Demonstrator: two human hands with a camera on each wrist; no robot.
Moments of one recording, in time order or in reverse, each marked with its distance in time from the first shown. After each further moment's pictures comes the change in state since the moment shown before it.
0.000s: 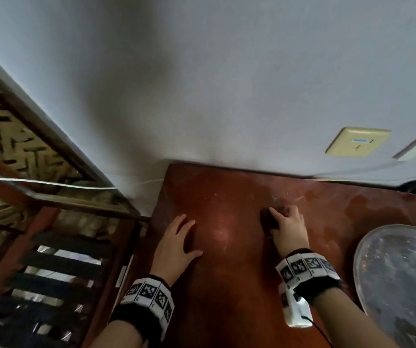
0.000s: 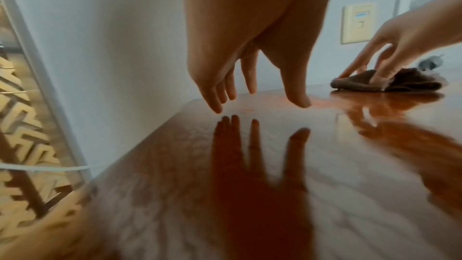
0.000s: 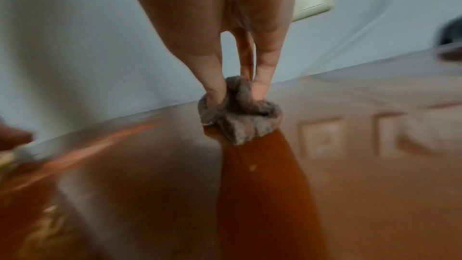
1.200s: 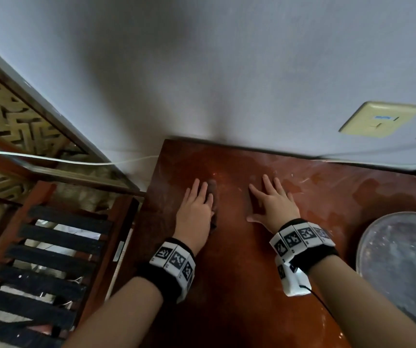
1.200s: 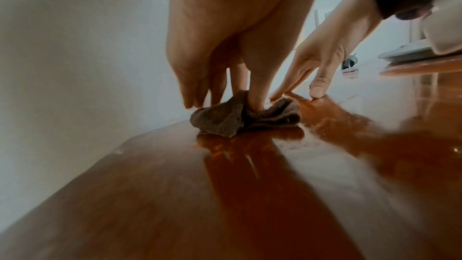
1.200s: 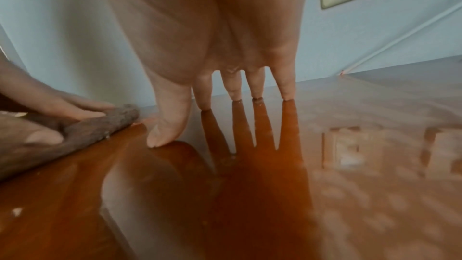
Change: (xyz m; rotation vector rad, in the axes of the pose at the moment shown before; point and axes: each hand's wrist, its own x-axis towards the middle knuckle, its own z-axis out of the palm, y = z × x) left_hand 0.036 0.057 0.010 0.551 -0.091 0.127; right_hand 0.032 -0.013 0.007 -0.227 -0.371 -0.169
